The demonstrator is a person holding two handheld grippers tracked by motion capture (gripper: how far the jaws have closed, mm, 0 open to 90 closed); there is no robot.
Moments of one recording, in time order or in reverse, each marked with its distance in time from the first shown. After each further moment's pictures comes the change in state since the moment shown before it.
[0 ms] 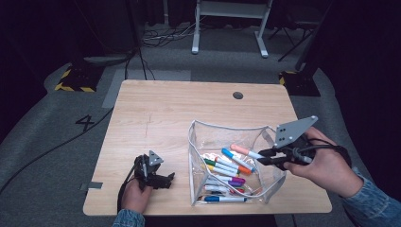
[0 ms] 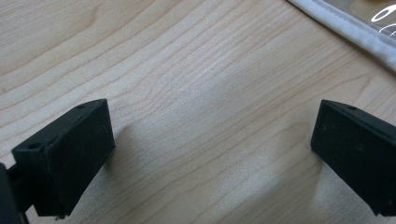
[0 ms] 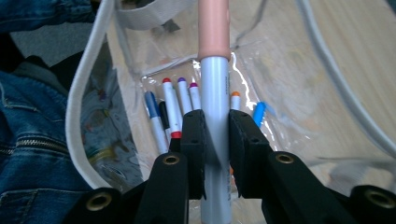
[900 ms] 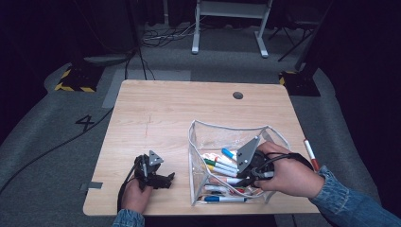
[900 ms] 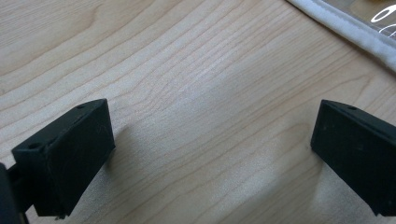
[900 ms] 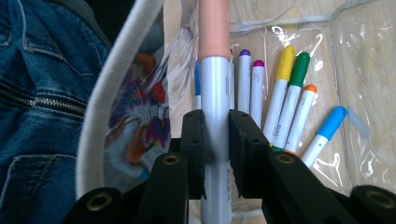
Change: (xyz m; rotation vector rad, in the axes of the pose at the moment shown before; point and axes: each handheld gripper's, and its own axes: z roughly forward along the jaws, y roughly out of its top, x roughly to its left) left arm 0.000 0.000 0.000 0.000 -0.001 0.001; right arm 0.026 0.023 0.074 0.239 0.203 -0.184
